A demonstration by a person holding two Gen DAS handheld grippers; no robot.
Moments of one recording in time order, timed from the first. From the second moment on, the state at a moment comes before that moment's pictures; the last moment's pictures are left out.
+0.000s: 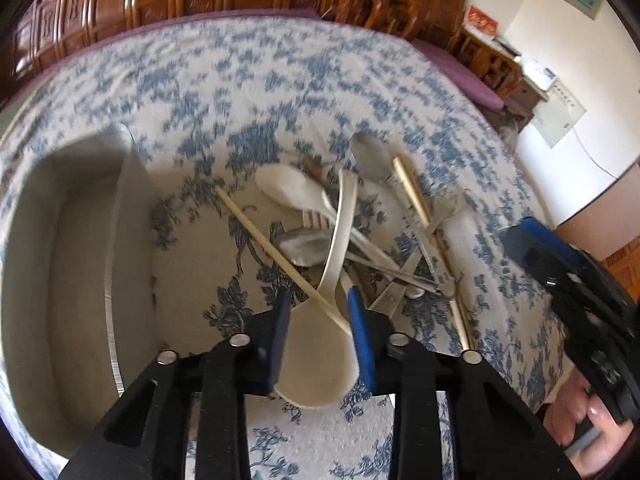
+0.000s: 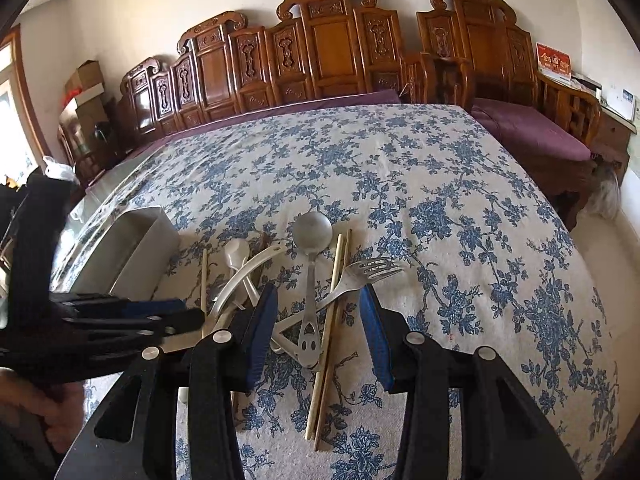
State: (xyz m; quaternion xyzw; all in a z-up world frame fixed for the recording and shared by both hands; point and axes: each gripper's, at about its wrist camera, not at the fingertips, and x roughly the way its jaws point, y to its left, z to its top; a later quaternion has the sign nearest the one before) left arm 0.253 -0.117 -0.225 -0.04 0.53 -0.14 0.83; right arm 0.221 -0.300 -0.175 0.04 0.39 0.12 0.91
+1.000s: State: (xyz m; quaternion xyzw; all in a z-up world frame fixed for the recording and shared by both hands) left arm 0.210 -0.081 -0.175 -0.05 0.48 -0.14 0.86; right arm 0.227 -0.271 -0.186 0.06 0.41 0.16 0.89
